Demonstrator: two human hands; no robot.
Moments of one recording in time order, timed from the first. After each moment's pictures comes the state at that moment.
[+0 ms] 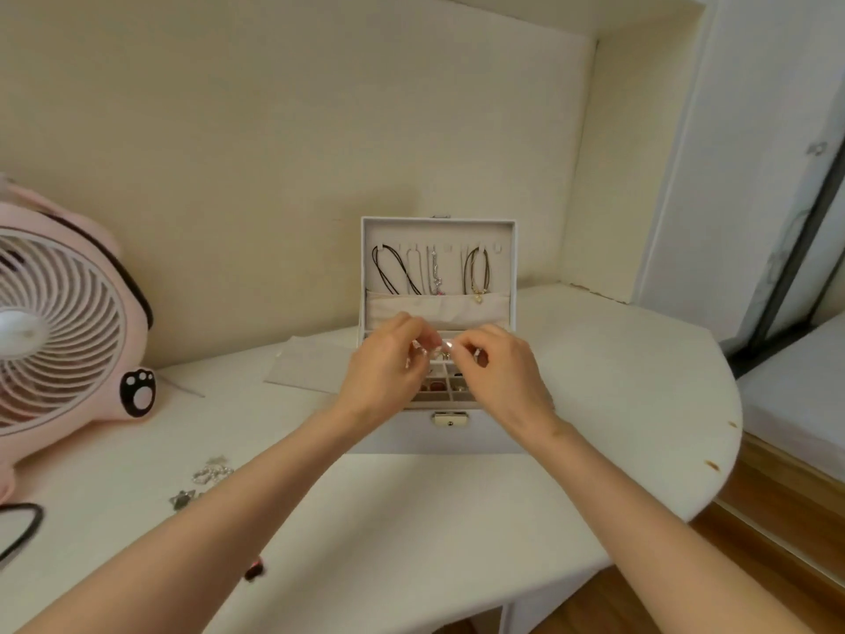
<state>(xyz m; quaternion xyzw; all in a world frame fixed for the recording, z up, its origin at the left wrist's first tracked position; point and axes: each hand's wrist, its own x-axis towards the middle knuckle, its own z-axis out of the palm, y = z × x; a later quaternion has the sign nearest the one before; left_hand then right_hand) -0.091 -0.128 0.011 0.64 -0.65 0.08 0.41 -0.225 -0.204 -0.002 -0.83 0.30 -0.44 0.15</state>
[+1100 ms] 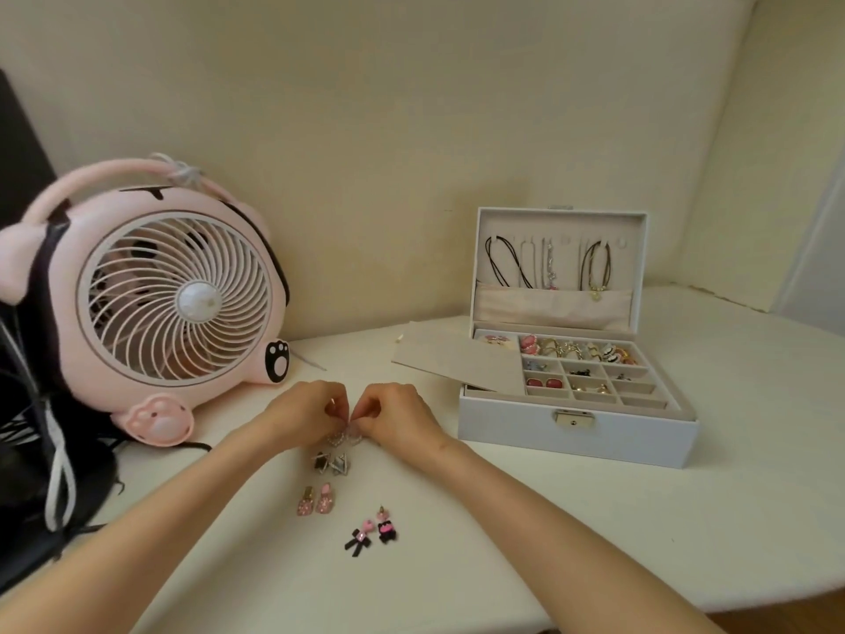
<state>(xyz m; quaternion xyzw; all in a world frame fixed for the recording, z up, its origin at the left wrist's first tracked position) 0.059 -0.004 -0.023 0.86 -0.48 -0.07 0.12 -0.047 -0.102 -0.051 -0.90 0.20 -0.19 0.34</state>
